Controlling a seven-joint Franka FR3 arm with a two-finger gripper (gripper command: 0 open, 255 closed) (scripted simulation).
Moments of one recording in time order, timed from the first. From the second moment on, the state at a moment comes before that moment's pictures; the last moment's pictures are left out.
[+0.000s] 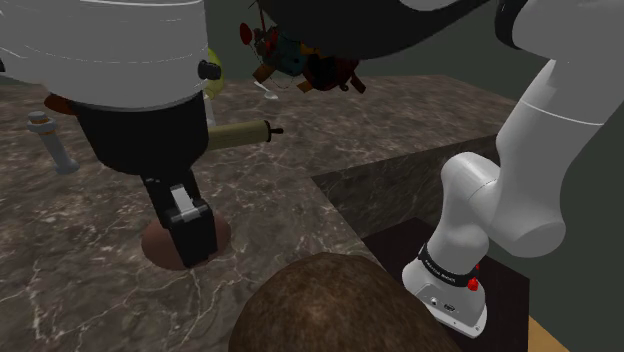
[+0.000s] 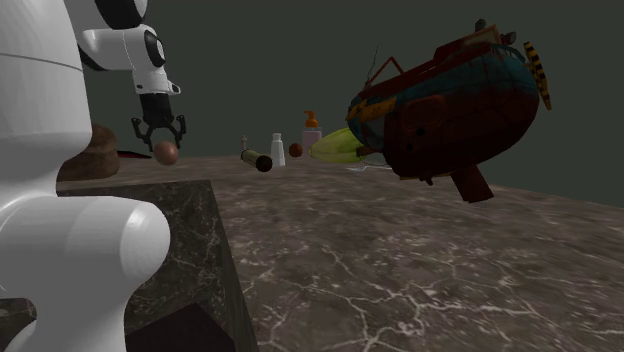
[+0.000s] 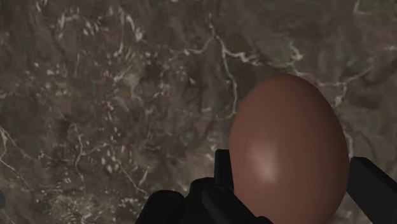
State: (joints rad) arm 0.83 -0.01 0.25 -1.74 -0.09 1.74 -0.26
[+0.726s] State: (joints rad) arm 0.83 -0.01 0.24 -1.79 -0.09 1.80 -0.26
